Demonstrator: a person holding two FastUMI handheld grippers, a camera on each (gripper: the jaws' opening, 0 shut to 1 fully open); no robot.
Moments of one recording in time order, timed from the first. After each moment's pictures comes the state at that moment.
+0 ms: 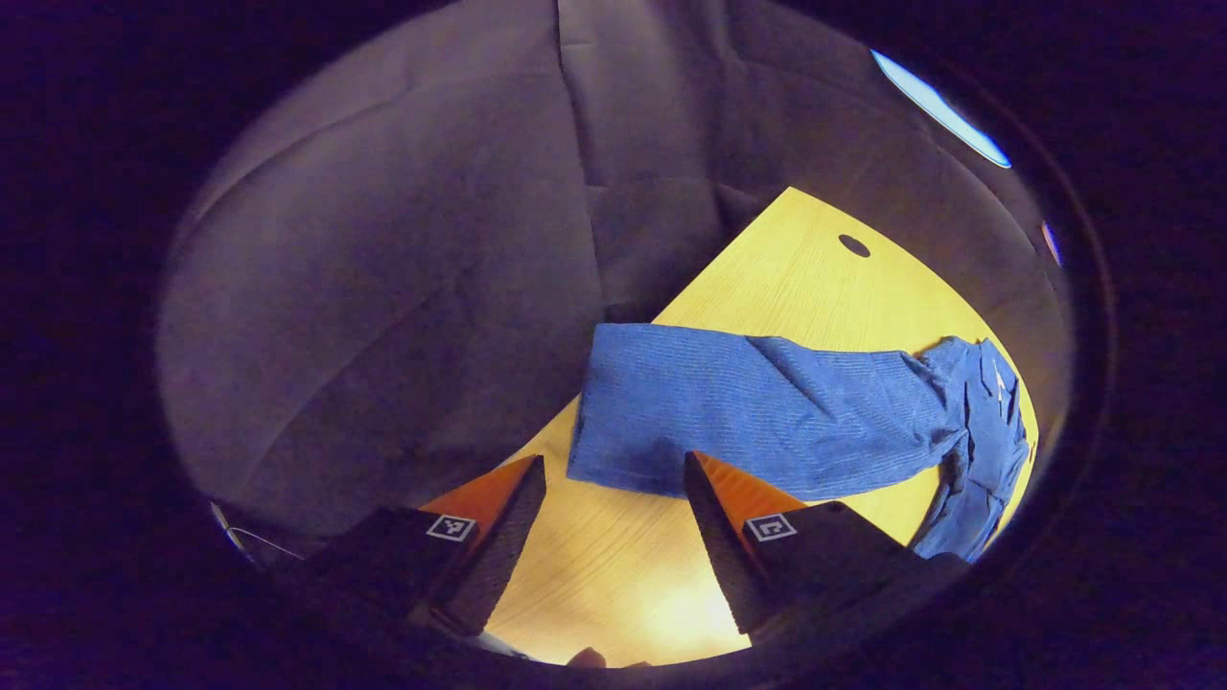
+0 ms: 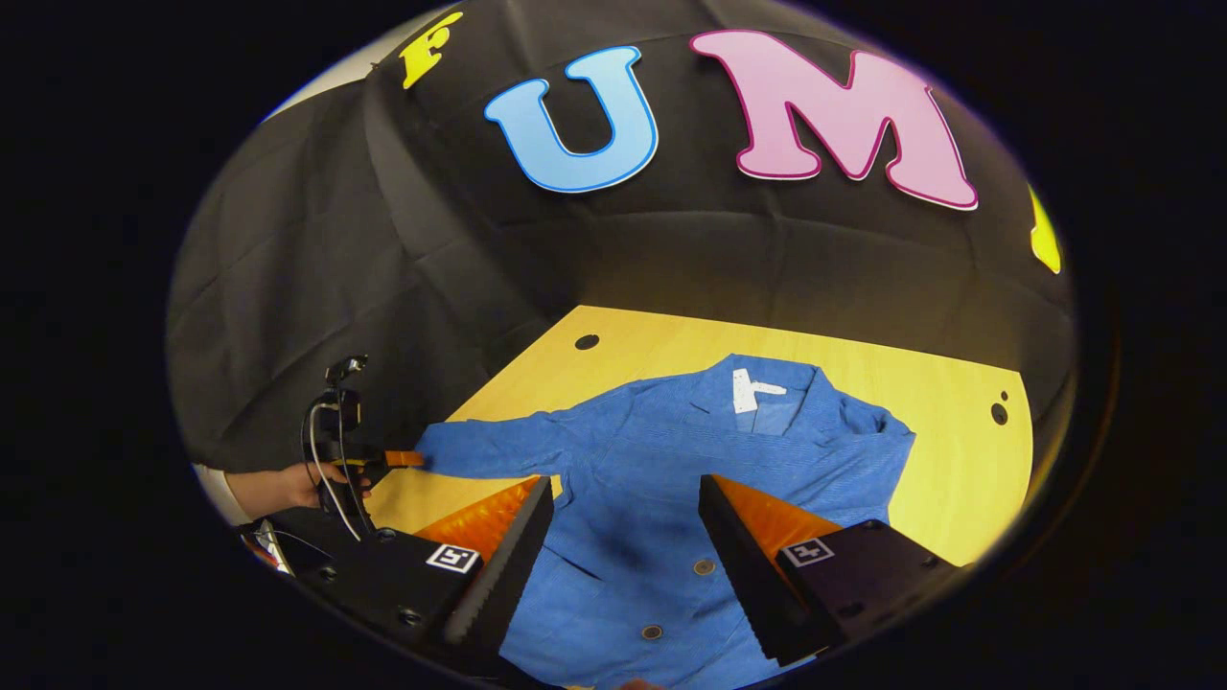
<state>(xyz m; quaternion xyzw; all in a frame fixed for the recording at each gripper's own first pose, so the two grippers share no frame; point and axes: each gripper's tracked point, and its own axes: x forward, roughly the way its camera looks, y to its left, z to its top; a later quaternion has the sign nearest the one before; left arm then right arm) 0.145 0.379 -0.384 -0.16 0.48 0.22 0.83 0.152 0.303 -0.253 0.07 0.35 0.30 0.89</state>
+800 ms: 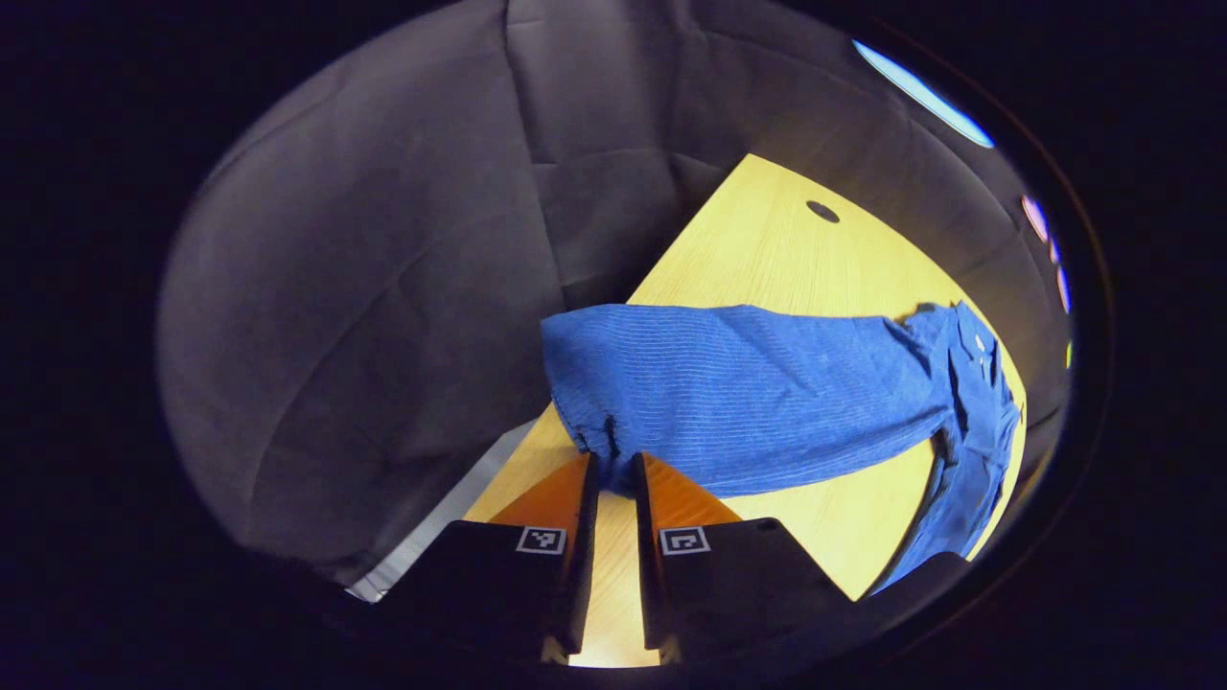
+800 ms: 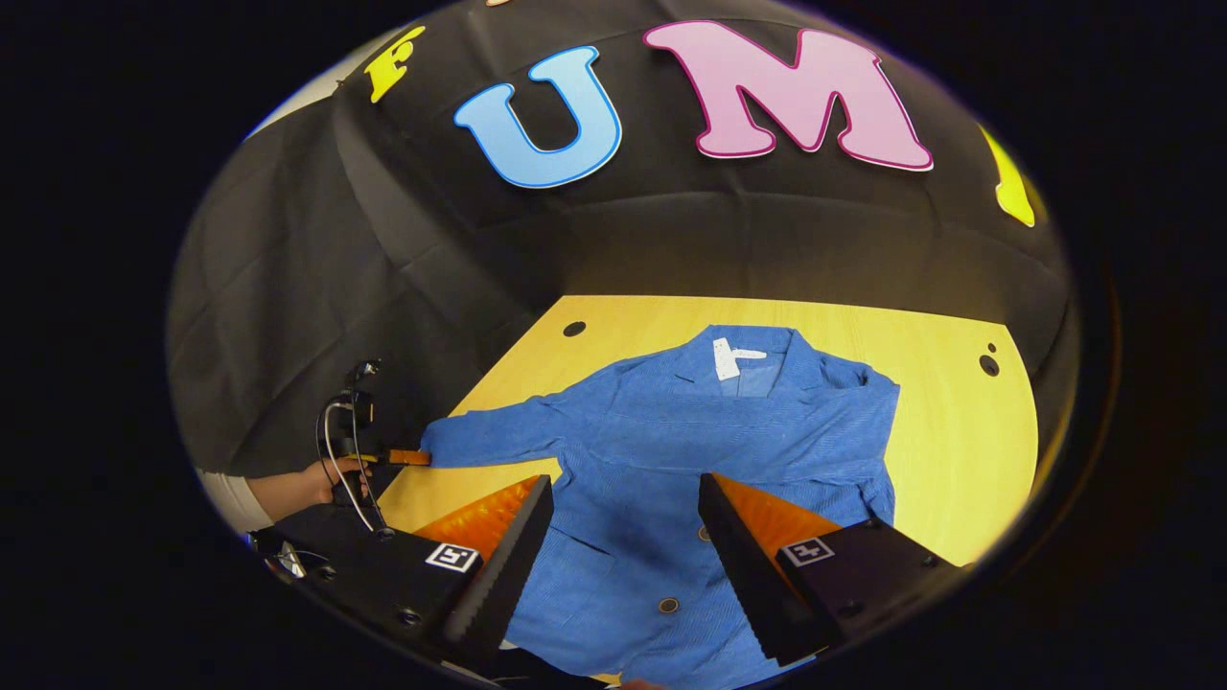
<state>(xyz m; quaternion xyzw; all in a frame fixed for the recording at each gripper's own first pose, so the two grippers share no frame) 0.158 0.386 -0.383 -0.18 0.49 0.13 0.84 0.121 0.288 -0.261 0.10 0.37 0.27 0.88</state>
